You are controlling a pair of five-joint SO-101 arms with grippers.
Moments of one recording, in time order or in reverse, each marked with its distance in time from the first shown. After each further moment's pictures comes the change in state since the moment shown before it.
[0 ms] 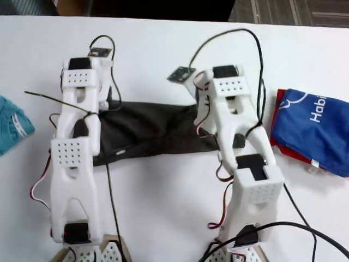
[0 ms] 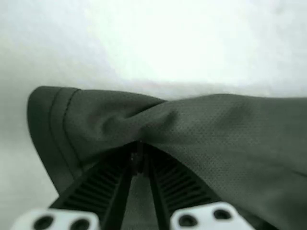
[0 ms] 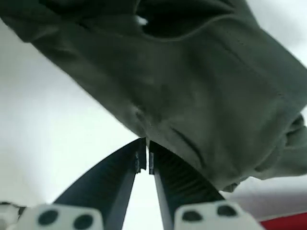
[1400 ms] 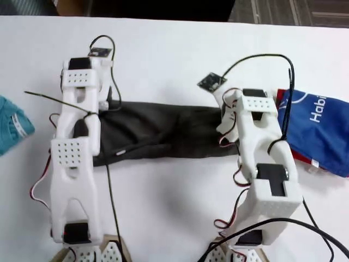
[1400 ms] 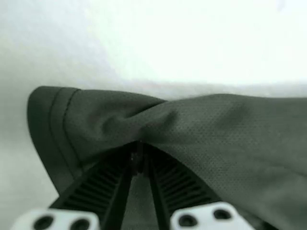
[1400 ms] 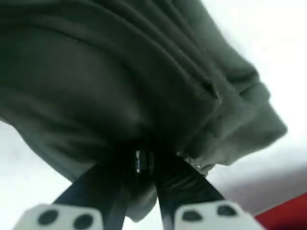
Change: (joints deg) left arm 0.0 0.0 0.0 0.0 0.0; right arm 9.8 -8.7 22.2 -23.6 2.8
